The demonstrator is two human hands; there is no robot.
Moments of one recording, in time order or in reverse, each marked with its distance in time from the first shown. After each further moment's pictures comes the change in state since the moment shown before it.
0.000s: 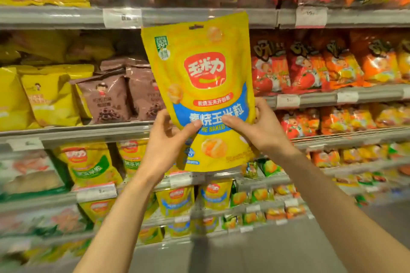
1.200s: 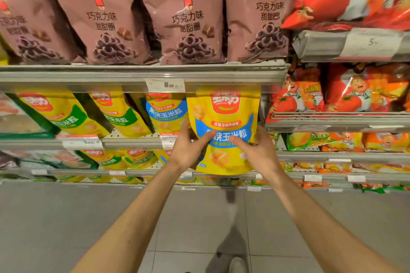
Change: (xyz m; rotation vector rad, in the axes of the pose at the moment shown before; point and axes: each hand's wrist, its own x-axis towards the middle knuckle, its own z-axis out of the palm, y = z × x) left_hand 0.048 -0.268 0.077 0.181 0.066 -0.480; right_hand 0.057 0.293 0.011 -0.019 -0.094 0.399
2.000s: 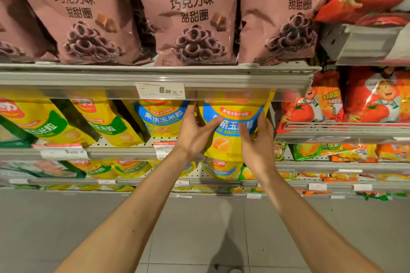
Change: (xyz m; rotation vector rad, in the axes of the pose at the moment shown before) left_hand 0.080 0.000 0.012 0.010 0.017 0.112; right_hand 0.063 0.017 0.036 -0.212 0.219 -0.139
